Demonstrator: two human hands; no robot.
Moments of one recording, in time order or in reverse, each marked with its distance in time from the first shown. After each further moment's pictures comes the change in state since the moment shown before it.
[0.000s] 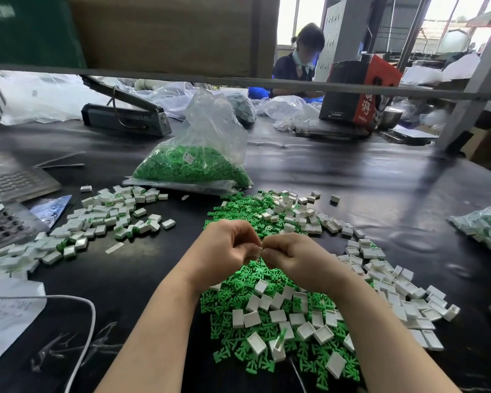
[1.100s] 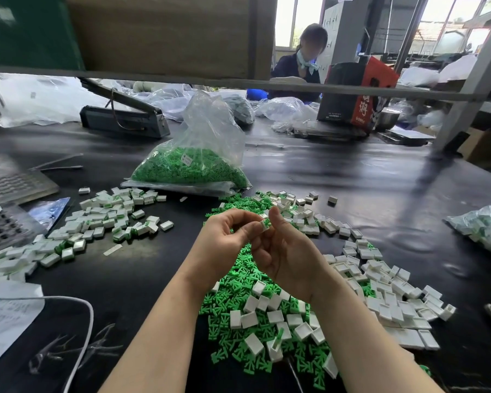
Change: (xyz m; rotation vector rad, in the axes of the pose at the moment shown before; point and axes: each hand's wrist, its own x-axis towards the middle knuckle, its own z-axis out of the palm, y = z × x) left_hand 0.003 0.011 0.009 -0.392 0.167 0.024; right_hand 0.011 -0.008 0.020 1.424 -0.013 0.153
